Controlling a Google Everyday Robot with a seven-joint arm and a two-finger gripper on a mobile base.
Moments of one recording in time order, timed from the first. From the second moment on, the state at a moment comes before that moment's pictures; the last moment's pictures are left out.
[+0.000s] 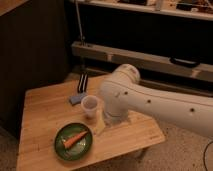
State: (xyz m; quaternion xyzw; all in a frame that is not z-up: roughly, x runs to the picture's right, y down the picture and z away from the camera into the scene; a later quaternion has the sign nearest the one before) arm -0.005 0.135 0.593 -0.29 0.16 0.50 0.80
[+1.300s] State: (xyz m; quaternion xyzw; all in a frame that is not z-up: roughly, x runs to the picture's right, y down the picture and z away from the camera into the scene) arm -0.164 -0.050 0.746 -0.28 0.14 0.50 0.81
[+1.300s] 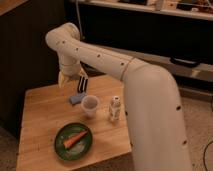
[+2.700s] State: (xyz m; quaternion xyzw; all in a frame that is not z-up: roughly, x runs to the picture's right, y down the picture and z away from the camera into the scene) arm -0.002 -0.001 0.760 -0.28 0.20 0.62 0.71
